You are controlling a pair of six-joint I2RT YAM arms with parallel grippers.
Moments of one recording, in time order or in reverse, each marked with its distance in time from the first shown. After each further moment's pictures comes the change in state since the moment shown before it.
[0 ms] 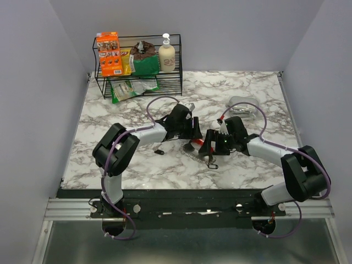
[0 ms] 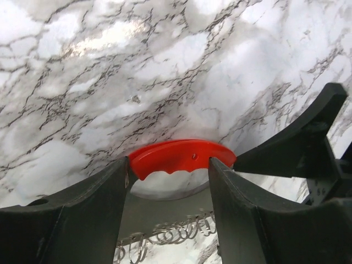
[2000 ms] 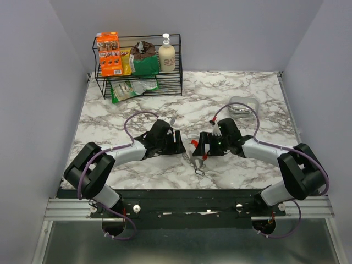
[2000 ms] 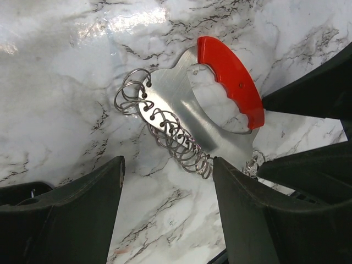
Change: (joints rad) left arm 0.034 -0.346 -0.414 0.024 -0.051 -0.048; right arm 0.096 0.034 0.013 0.055 0.017 -0.005
